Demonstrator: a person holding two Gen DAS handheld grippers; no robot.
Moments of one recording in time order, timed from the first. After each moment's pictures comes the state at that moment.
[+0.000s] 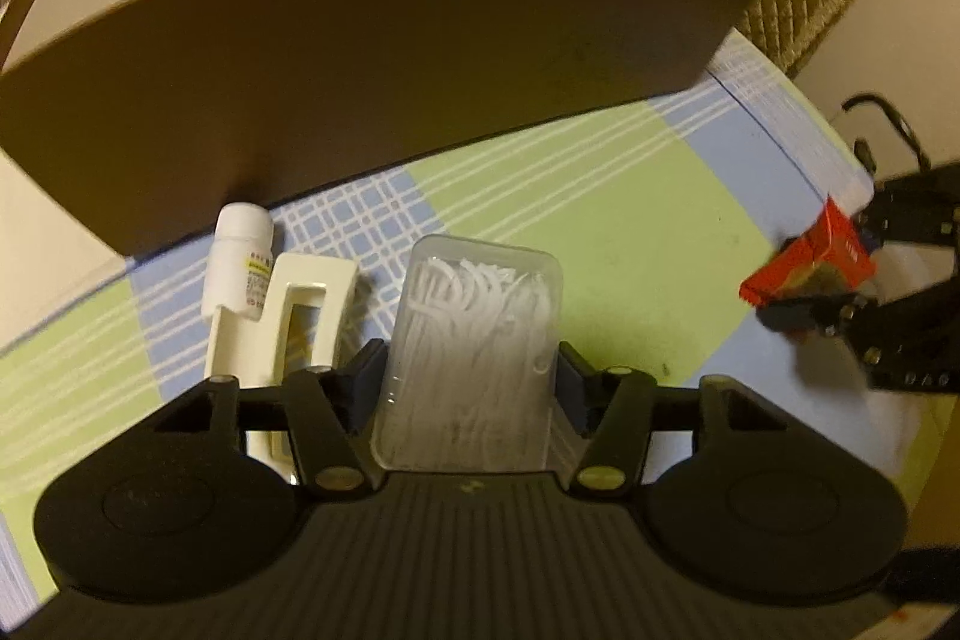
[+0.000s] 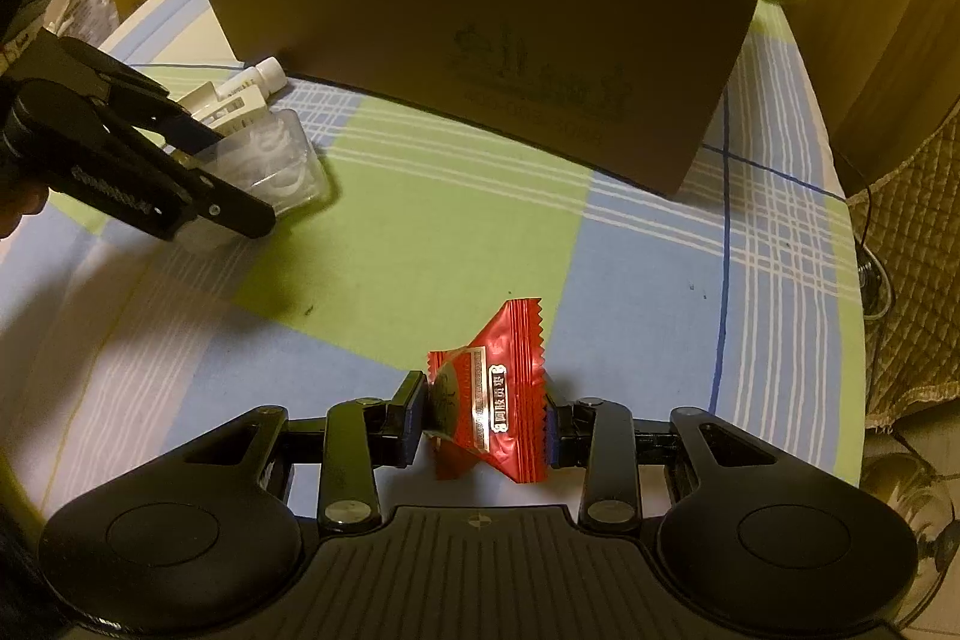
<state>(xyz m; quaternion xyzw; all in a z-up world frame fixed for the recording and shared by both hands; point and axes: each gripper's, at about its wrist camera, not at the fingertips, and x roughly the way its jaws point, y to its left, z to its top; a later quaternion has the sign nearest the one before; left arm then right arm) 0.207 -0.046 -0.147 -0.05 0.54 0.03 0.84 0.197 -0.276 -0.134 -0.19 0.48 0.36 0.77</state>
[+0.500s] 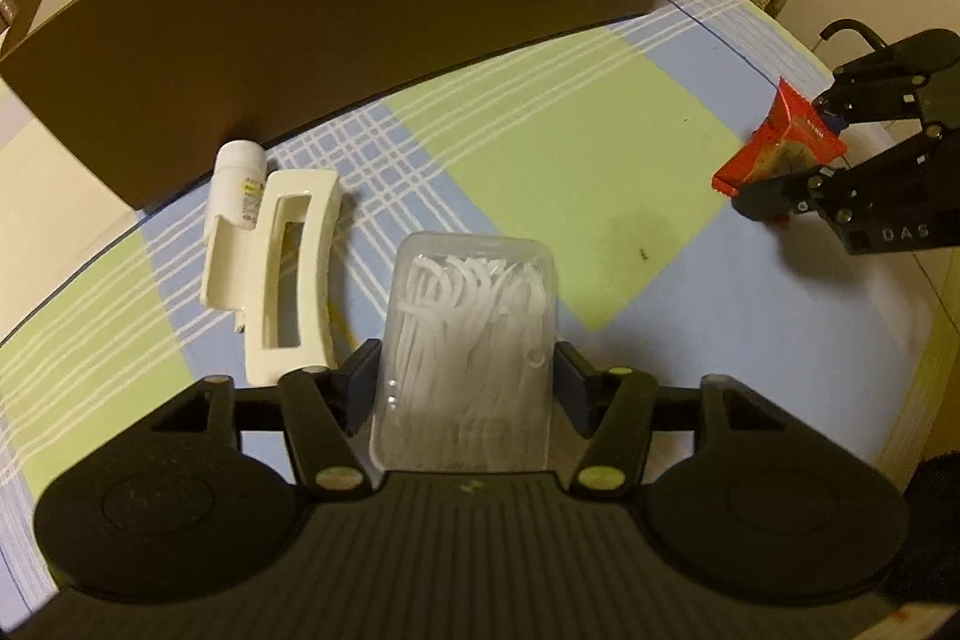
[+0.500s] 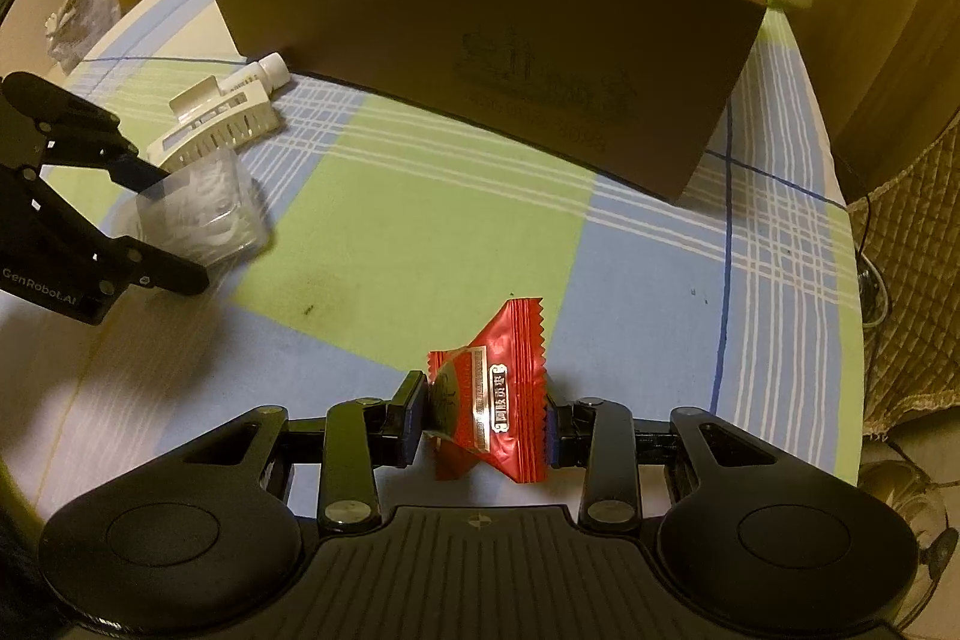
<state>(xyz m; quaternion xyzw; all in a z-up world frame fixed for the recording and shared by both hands) 0.174 -0.063 -0.144 -0.01 0.55 0.02 0.83 0.196 -0.274 -0.135 -0.20 0.48 0.36 0.77</state>
